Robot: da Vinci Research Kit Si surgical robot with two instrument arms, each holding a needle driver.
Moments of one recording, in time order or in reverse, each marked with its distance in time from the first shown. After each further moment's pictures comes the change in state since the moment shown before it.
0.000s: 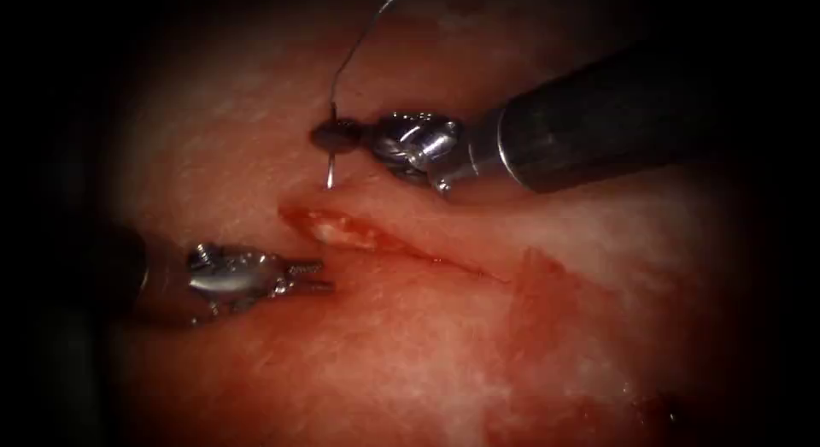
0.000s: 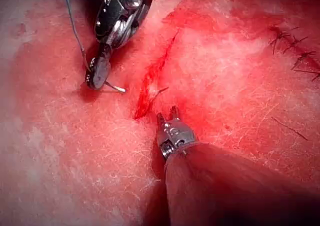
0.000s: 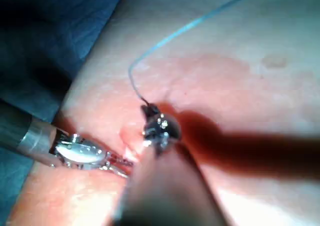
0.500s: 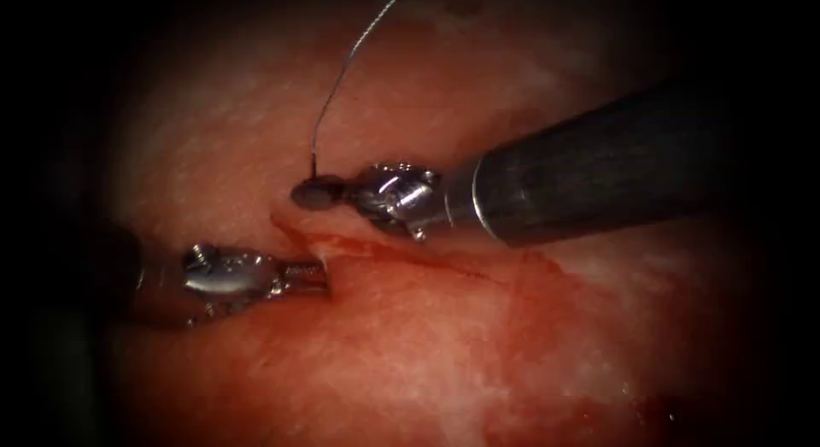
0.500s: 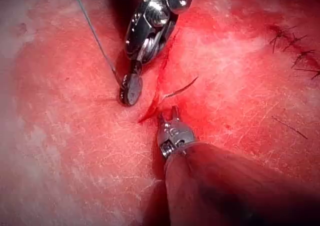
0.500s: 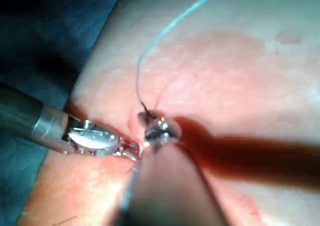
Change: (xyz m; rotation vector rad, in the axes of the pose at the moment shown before) right arm -0.005 -0.003 0.002 0.096 -0.068 0.040; left arm 0.000 0.000 0.000 -0.003 -0.001 0.003
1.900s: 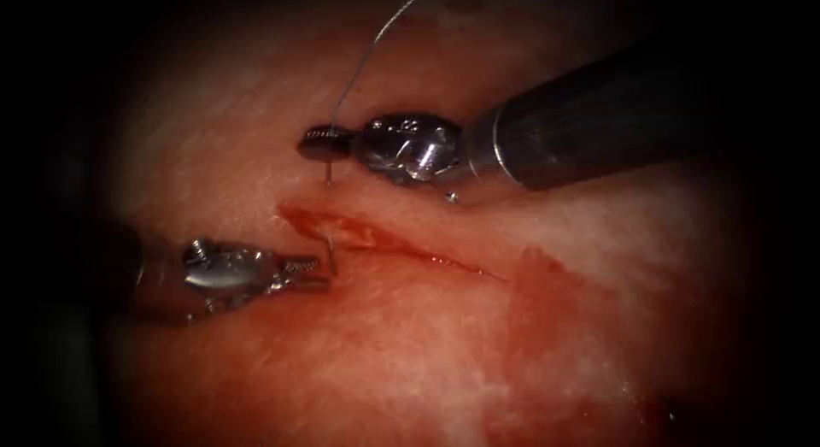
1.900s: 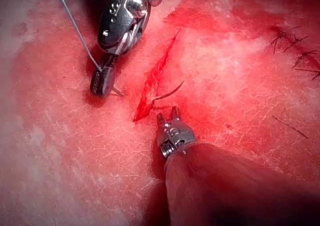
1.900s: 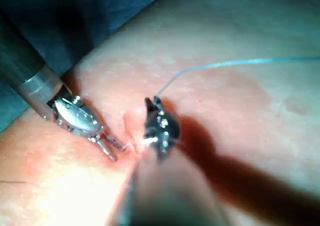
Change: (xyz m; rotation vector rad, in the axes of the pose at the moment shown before) right arm 0.007 0.004 -0.001 -0.203 0.091 -0.578; left arm 0.000 0.000 0.000 -0.001 -0.001 -0.002
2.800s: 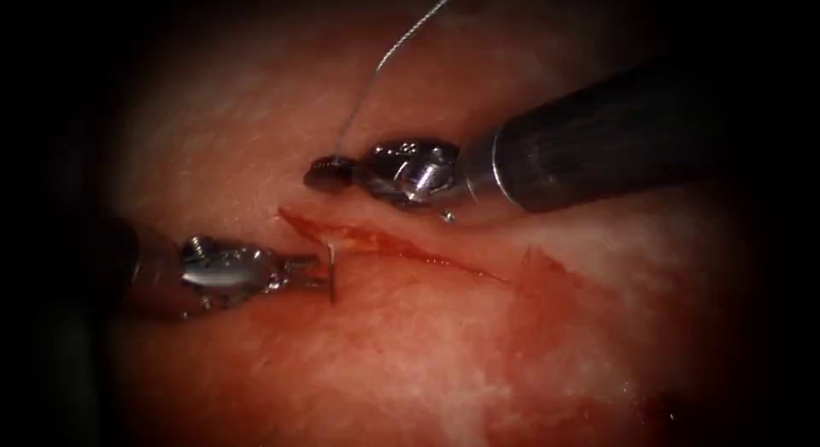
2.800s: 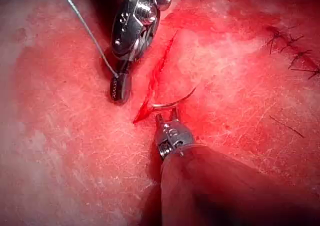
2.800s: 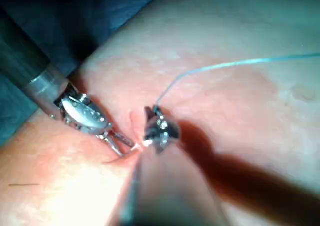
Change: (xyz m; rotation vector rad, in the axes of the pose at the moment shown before) right arm -0.002 0.000 -0.002 0.057 -0.041 0.183; left arm 0.001 0.001 -0.001 -0.003 -0.009 0.156
